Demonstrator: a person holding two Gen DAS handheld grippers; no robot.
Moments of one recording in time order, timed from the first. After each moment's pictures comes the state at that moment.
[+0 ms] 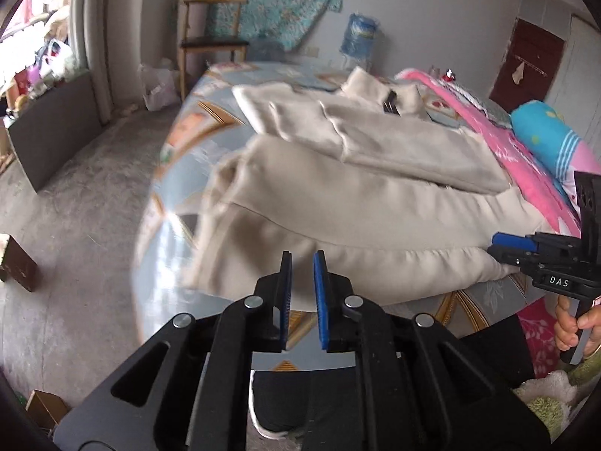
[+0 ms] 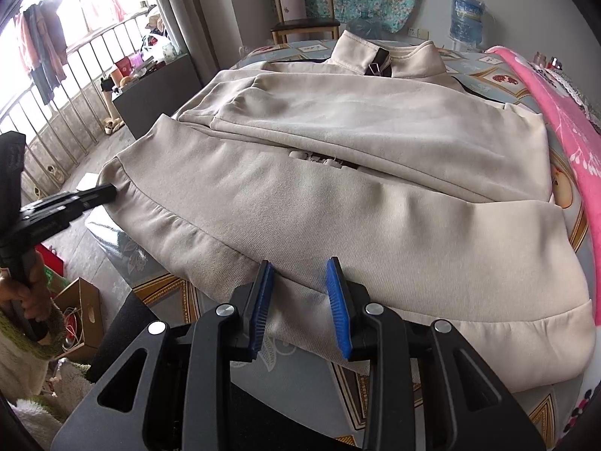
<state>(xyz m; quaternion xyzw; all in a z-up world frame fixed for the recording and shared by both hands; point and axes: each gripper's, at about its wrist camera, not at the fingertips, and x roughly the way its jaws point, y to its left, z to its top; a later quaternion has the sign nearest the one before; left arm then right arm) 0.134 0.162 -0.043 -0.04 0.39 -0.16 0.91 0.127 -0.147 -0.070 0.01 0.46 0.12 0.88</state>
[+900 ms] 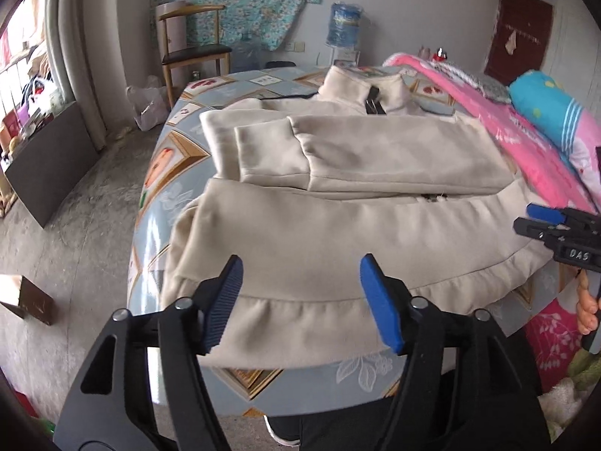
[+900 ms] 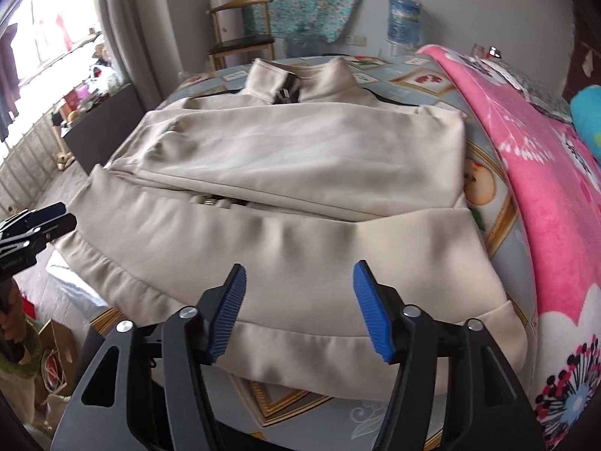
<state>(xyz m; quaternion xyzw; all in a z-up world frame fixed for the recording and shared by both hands) 0.165 0.098 -0.029 0.03 0.41 -0.17 0.90 0.135 -0.207 -0.050 0.03 0.44 -0.01 0.90</state>
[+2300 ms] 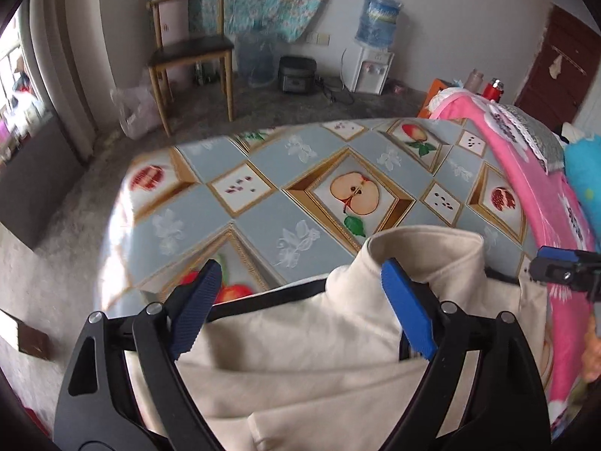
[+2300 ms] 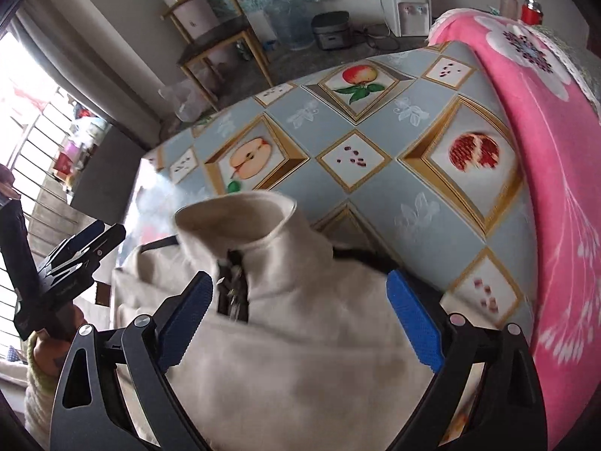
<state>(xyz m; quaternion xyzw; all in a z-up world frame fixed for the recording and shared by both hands) 0.499 -0.014 0.030 -0.01 0.46 -0.12 0.88 0.476 -0.307 0.002 0.14 0.55 0.04 0.82</state>
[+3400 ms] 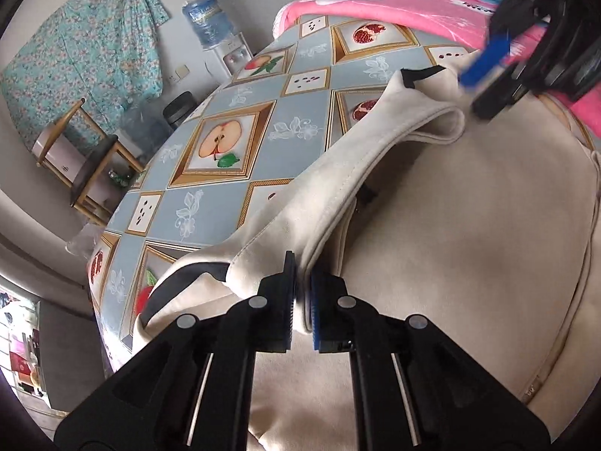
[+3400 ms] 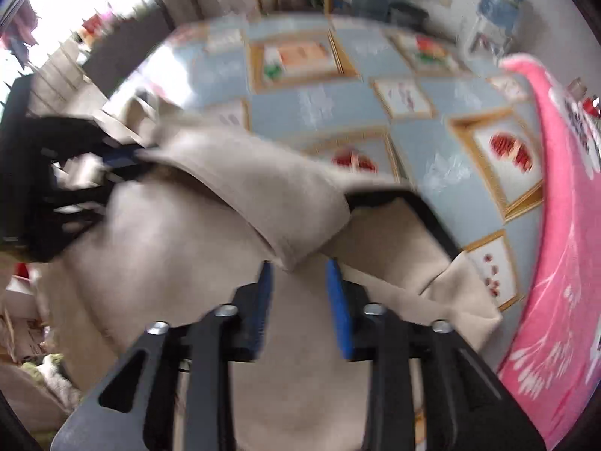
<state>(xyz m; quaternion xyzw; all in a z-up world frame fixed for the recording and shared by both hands) 0.381 -0.082 -0.026 0.31 0.37 -0.30 0.82 0.388 -0.276 0.000 -0.06 0.54 0.17 0.82</state>
